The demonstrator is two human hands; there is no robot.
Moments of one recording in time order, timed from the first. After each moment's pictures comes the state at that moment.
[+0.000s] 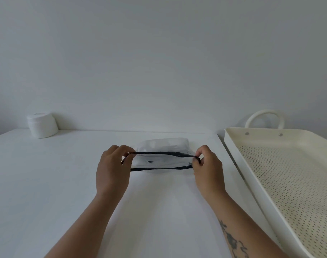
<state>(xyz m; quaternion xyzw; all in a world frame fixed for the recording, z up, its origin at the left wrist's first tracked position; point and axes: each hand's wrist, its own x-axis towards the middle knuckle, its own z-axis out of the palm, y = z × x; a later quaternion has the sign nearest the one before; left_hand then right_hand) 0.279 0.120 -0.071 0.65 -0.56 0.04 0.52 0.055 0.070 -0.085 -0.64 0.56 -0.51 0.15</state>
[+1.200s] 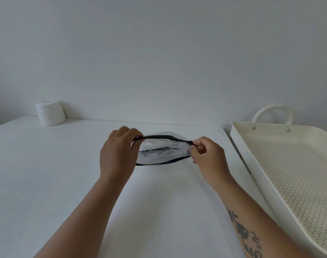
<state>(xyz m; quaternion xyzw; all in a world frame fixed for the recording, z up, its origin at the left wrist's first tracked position) 0.278 0.137 -0.047 0.64 -0.60 0.15 0.45 0.059 0.081 -0.065 -0.67 0.47 -0.52 0.24</state>
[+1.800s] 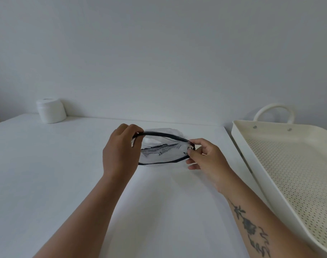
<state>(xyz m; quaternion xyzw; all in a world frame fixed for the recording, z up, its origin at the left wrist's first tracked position) 0.272 0.136 -0.049 0.64 -0.57 0.11 0.51 0.057 0.080 -0.069 -0.59 0.44 -0.47 0.48</state>
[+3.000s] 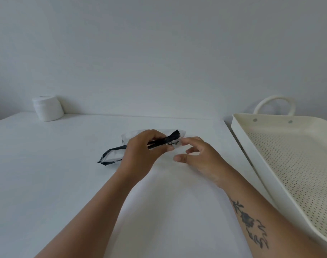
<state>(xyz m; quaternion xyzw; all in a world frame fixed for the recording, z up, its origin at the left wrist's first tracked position) 0.245 0.134 -0.055 0.55 -0.65 -0.15 0.51 0.058 0.086 -0.070 -0.70 0.42 -0.37 0.44</state>
